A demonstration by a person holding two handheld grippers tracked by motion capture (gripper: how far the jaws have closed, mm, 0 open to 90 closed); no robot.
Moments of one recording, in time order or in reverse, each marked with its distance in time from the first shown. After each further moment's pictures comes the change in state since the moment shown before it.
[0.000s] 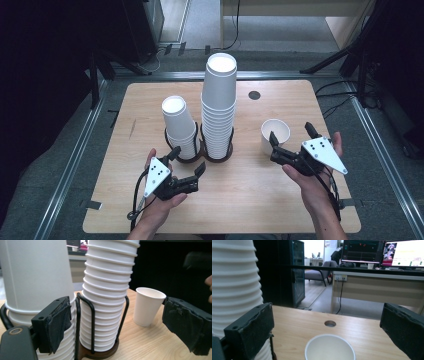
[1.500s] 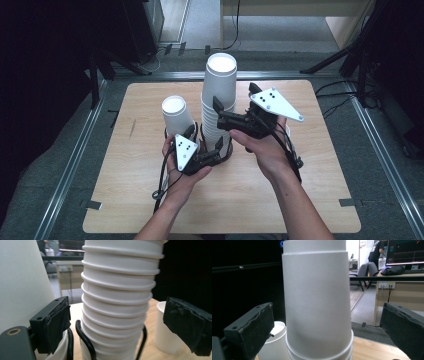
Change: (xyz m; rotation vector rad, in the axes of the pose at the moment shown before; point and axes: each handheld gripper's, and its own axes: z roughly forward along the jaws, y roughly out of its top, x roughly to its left) left arm -0.020 0.020 0.076 -0.023 0.159 0.063; right arm 0.099 0.103 0.061 -0.015 0.276 0.115
